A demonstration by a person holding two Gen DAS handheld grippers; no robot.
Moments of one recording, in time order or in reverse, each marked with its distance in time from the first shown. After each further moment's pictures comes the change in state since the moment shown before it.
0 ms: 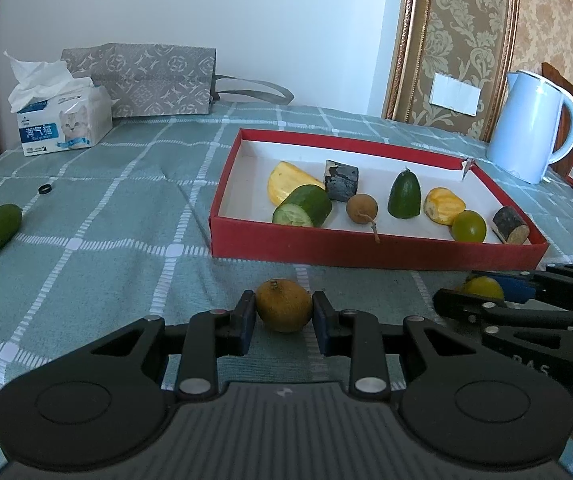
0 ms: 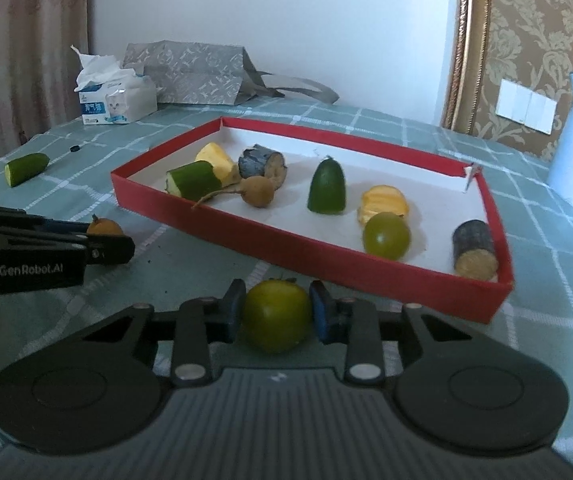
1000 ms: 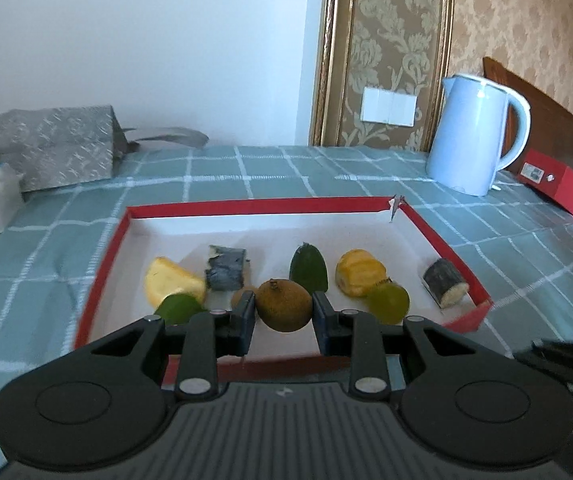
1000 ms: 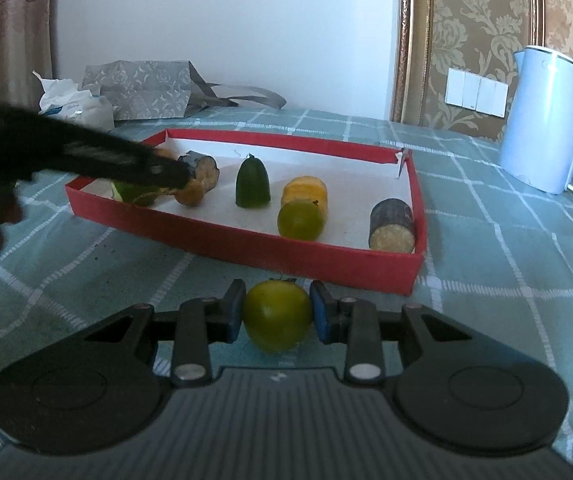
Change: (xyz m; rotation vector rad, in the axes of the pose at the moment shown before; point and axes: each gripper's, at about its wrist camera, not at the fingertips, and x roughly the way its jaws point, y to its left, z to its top) left arm 0.035 -0.071 0.062 0.124 -0.044 -0.133; right arm -0.019 -0.038 -0.014 0.082 -0.022 -0.075
